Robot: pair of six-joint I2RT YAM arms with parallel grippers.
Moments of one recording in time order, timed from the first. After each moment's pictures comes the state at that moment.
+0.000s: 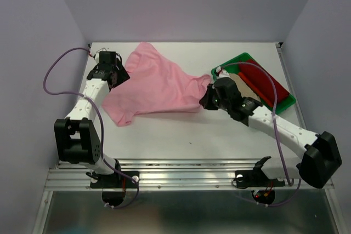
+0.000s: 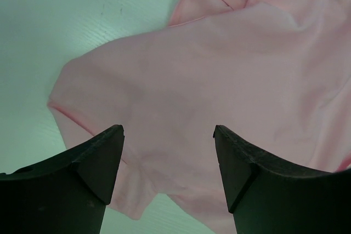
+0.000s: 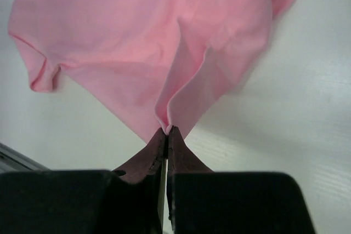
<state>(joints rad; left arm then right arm) -0.06 1.51 1.22 -0.52 -0.22 -0.54 0.67 1.32 0.98 -0.27 0.10 0.62</state>
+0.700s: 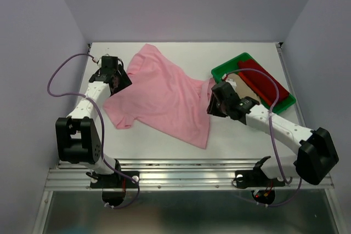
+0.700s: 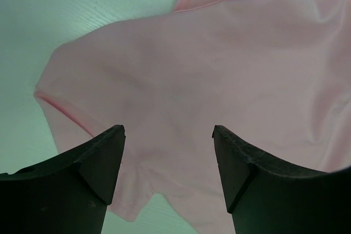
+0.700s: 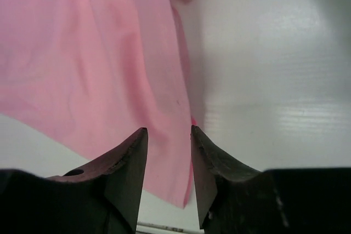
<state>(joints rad) -0.07 1.51 1.15 -0.51 -0.18 -0.54 0.68 1.27 0.89 -0.52 0.26 0.79</state>
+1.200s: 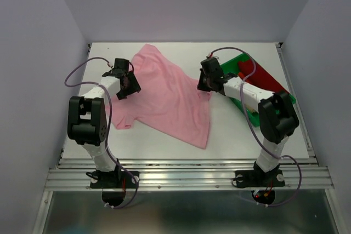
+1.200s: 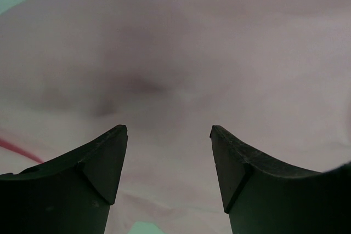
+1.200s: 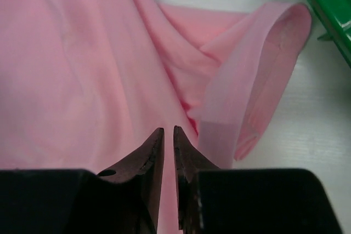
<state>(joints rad) -0.11 1.72 1.17 -0.48 -0.10 -0.53 0.53 1.79 1.30 -0.30 0.18 0.60</state>
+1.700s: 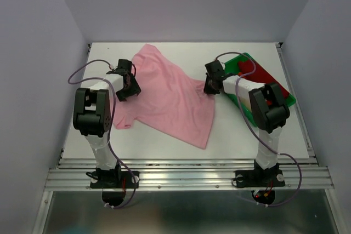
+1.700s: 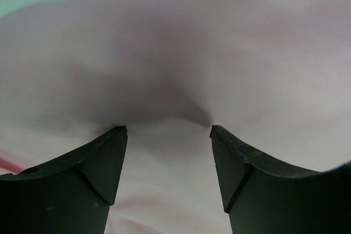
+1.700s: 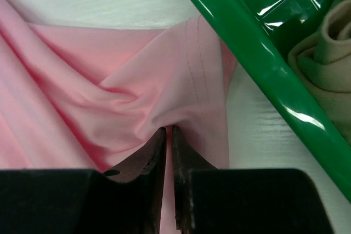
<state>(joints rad) -0.11 1.86 1.22 -0.49 -0.15 -0.57 0.42 1.98 1.34 -0.28 0.18 0.57</state>
